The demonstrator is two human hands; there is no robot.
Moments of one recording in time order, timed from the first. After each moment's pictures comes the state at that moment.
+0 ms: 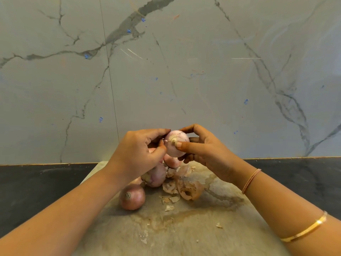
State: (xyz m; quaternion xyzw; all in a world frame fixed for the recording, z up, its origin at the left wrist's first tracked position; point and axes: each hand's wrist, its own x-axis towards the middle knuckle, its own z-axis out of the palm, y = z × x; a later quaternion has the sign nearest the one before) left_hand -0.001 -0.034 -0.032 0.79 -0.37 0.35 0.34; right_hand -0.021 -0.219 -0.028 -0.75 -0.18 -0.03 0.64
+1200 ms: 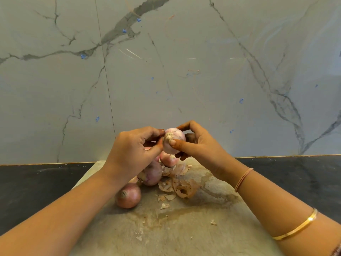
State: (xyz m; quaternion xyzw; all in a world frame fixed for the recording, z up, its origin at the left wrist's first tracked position) left_hand -0.001 -0.035 -0.035 0.77 -0.38 0.39 0.34; right_hand -0.022 -0.216 -0.029 -0.78 -0.19 -0.09 0.59
